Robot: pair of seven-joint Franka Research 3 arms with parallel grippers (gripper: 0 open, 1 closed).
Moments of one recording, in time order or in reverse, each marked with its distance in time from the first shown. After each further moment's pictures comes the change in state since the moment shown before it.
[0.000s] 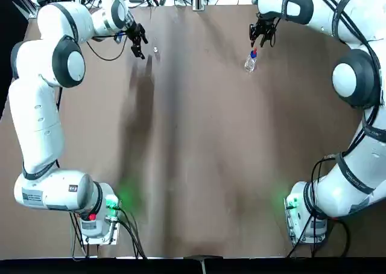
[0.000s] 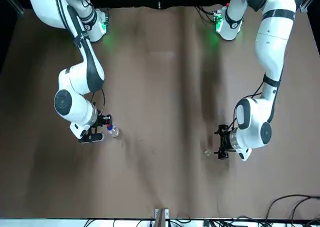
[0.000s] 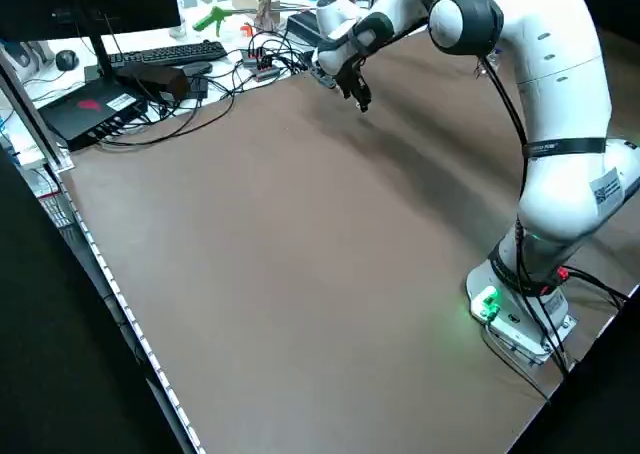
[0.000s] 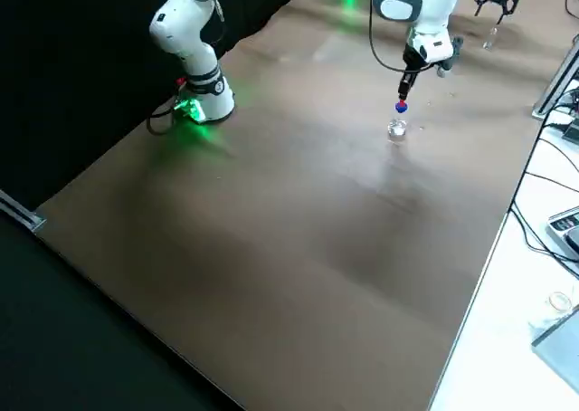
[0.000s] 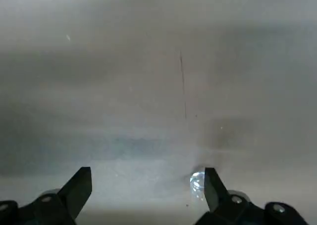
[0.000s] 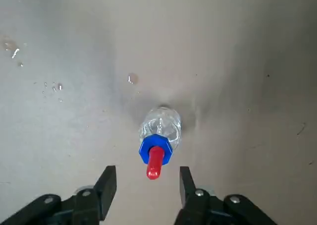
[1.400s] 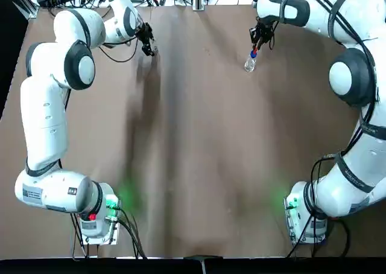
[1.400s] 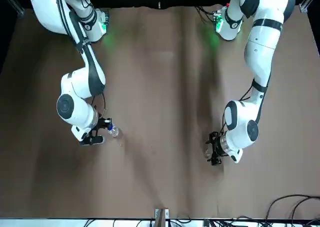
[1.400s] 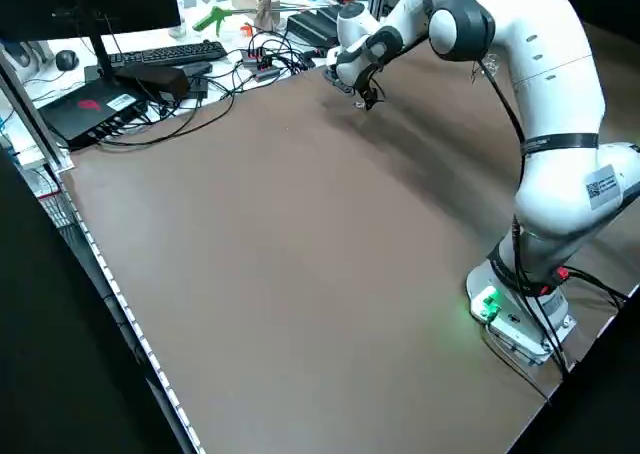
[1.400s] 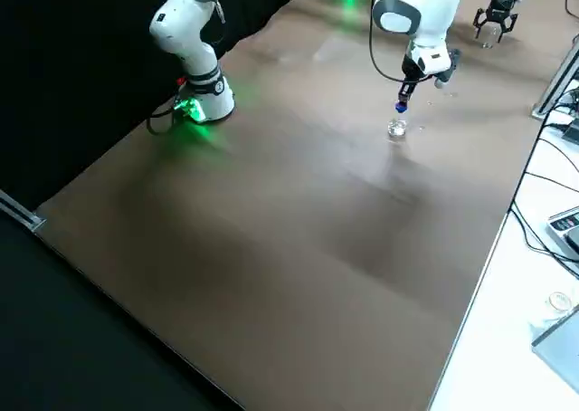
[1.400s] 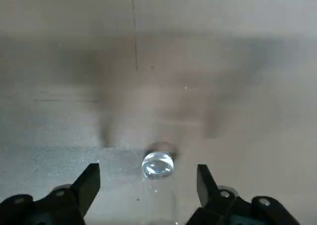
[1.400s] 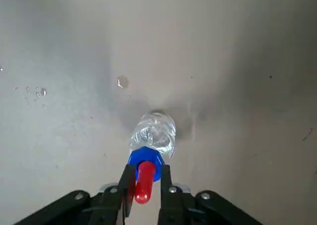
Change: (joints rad) left arm -0.067 0.070 0.003 0.037 -0.026 0.180 -0.094; right arm -0.001 0.035 -0.005 0.000 0.000 0.037 0.001
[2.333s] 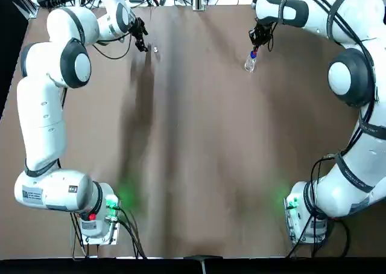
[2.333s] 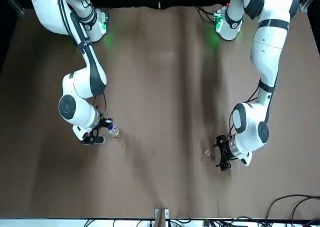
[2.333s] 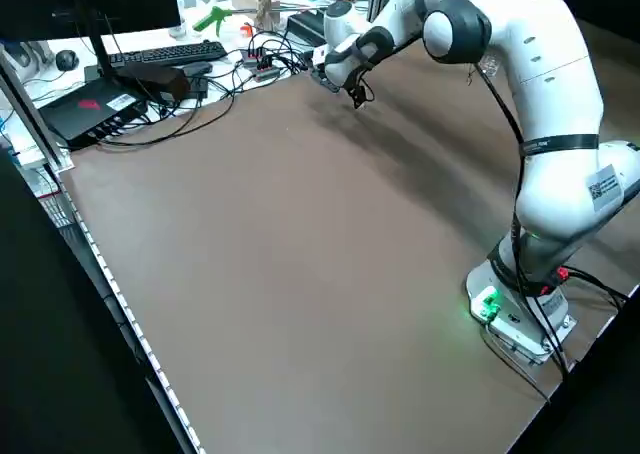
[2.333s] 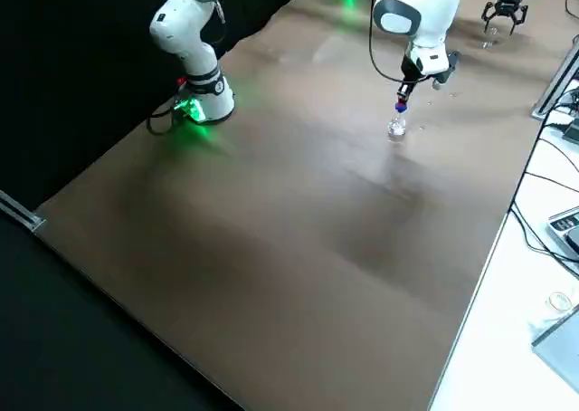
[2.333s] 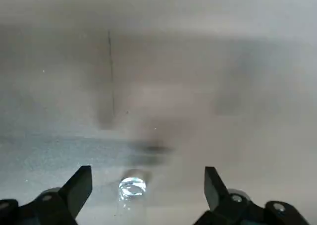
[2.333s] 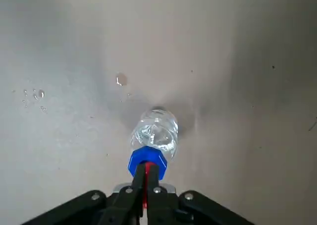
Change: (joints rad) left arm 0.057 -0.004 0.005 0.021 0.000 -0.002 0.006; right arm 0.004 0.005 0.003 -0.001 0.000 -0.005 0.054
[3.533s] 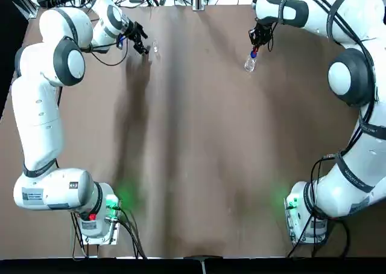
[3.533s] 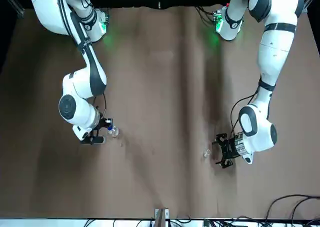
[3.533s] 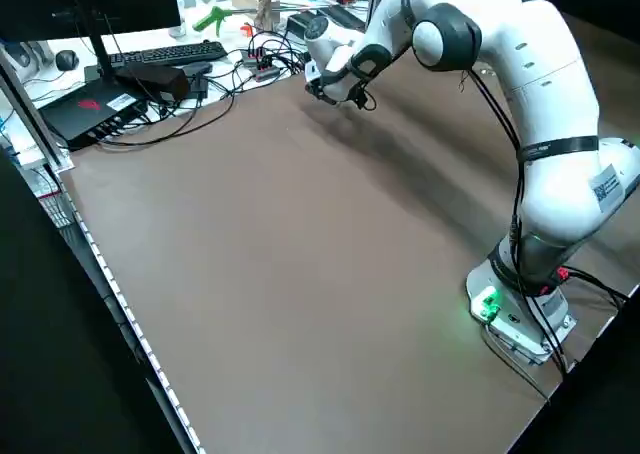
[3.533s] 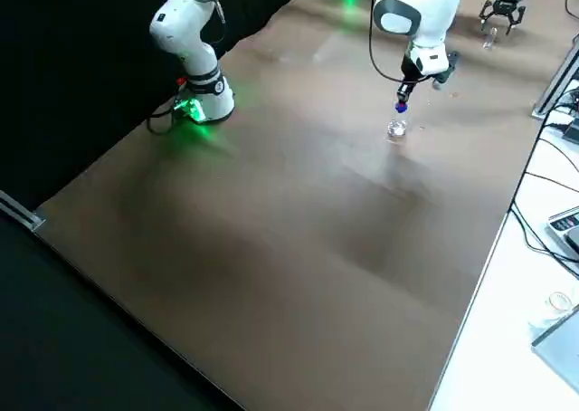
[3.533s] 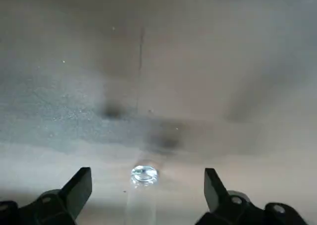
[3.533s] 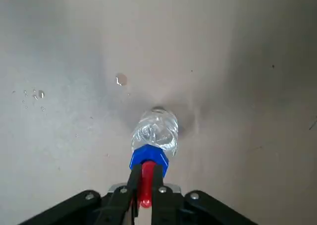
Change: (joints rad) left arm 0.097 0.020 -0.059 -0.012 -0.273 -0.079 0.149; right arm 0.000 0.000 0.000 0.001 0.000 0.000 0.006
